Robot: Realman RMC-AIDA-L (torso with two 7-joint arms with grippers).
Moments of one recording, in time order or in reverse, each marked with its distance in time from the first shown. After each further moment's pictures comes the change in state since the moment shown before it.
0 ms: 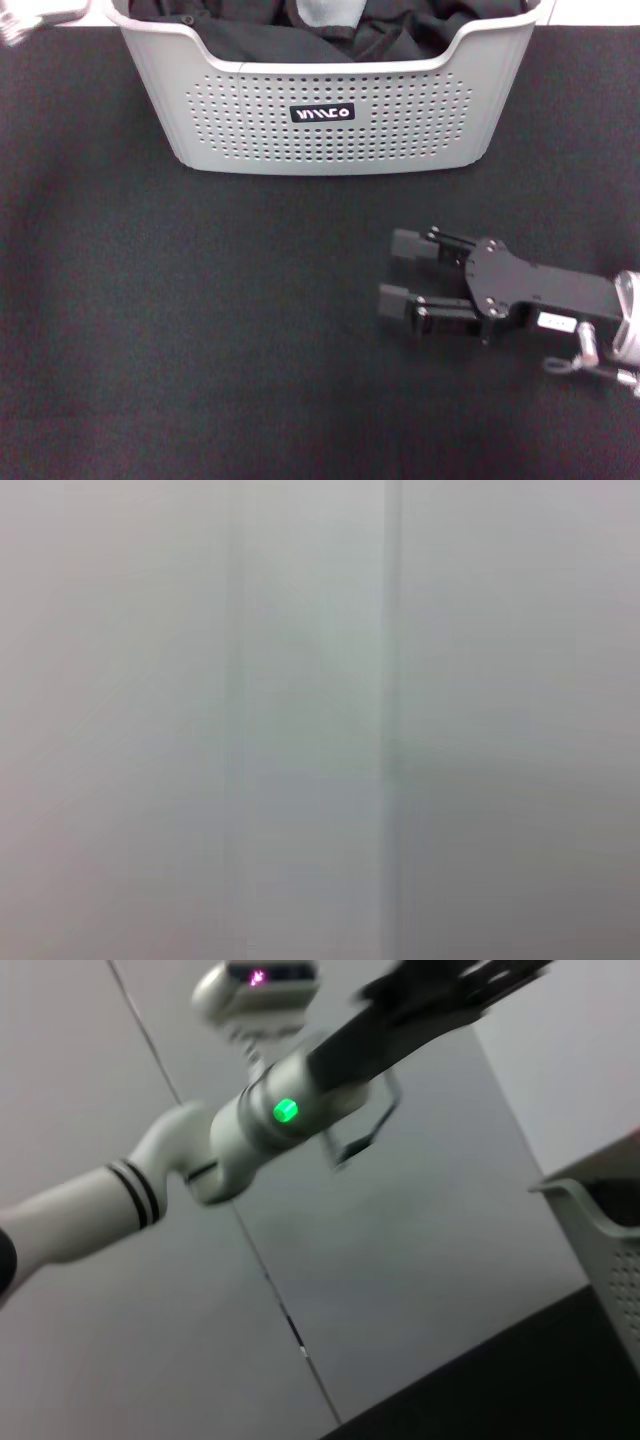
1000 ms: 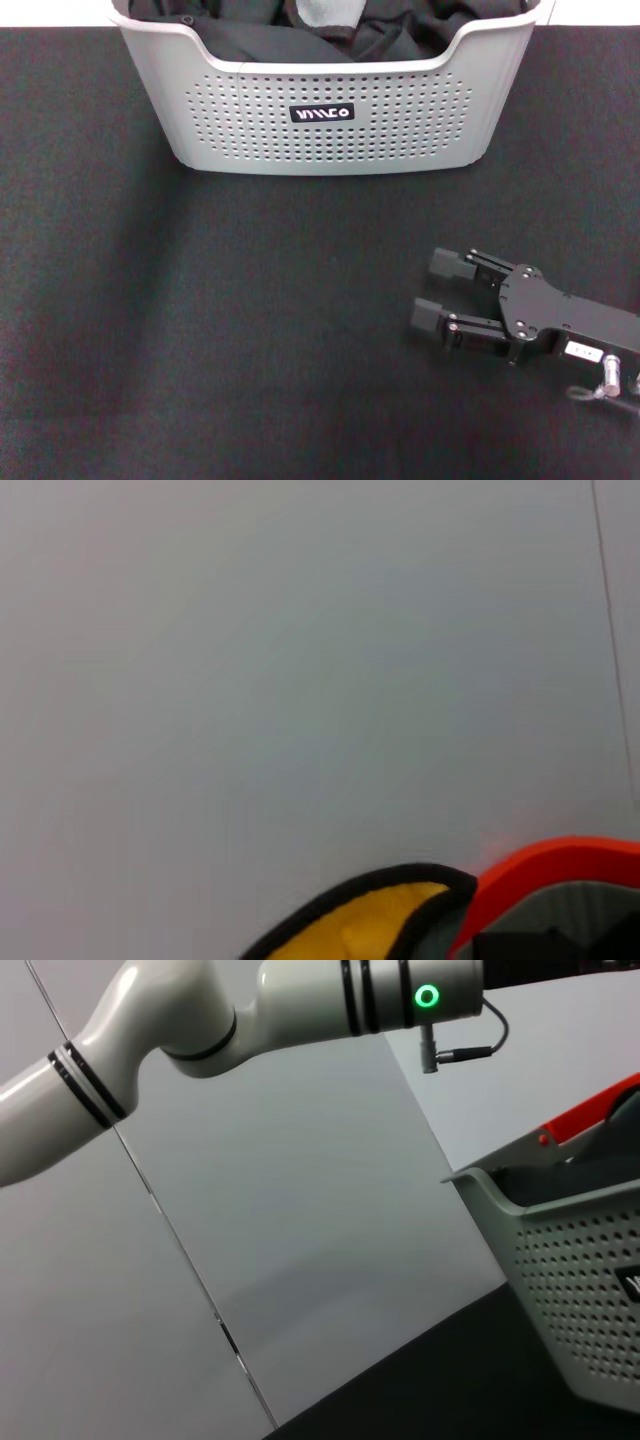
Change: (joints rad) left arm -0.282 -0.039 0.469 -0.081 0.762 -0.906 -0.581; right arm -0.074 0.000 -0.010 0.080 0.068 0.002 -0.098
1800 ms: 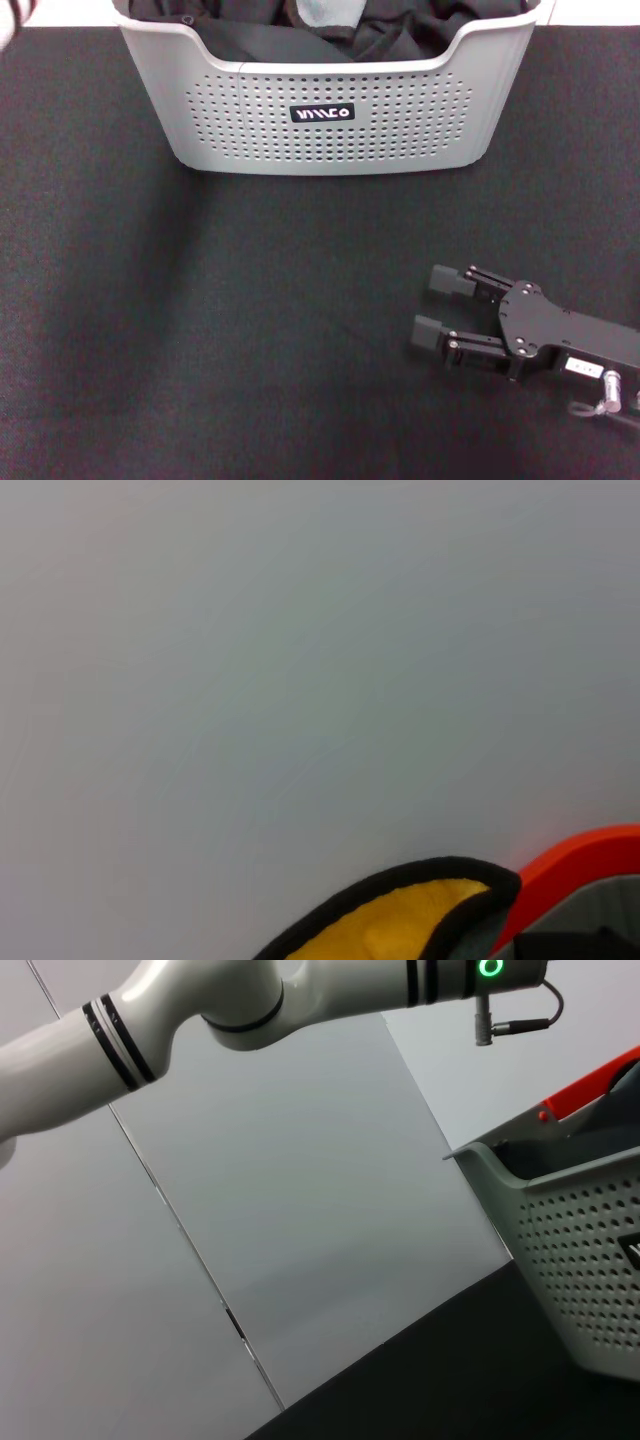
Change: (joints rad) left arm -0.145 0.002 -0.003 -0.267 0.034 -0.187 -0.017; right arm -0.012 0.000 -0.029 0.013 0.008 0.004 -0.004
